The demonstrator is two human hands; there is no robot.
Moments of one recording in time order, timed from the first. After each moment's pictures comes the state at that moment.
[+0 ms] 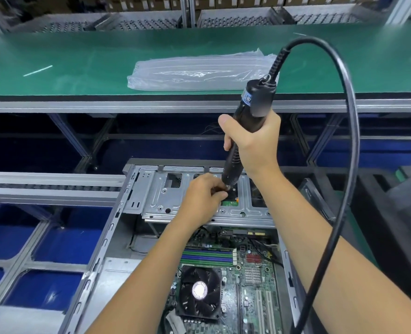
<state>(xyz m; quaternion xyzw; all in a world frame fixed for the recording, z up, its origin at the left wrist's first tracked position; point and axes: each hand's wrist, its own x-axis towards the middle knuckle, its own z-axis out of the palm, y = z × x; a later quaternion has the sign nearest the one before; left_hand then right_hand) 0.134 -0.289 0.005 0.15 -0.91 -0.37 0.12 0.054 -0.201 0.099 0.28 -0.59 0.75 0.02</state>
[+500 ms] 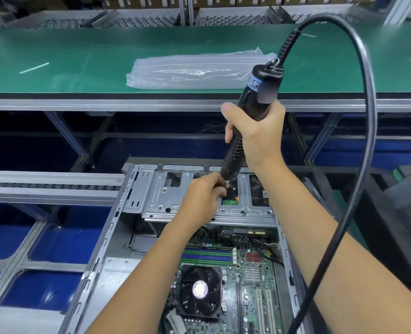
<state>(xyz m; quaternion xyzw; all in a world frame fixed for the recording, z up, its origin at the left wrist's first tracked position) 0.136 -0.288 0.004 0.15 -0.88 -0.44 0.10 0.048 -0.204 0.108 0.29 -0.57 0.77 0.01</state>
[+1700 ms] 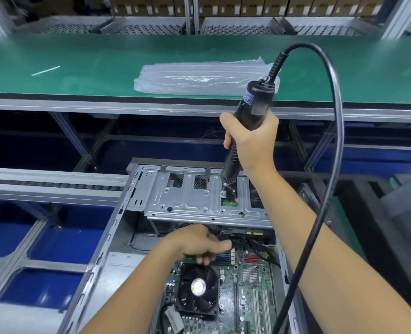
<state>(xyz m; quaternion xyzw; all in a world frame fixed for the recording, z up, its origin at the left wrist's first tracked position) 0.189 -0.288 -0.016 0.18 -0.78 -0.50 -0.34 0.059 -0.206 0.108 0.25 -0.60 0.76 0.02</state>
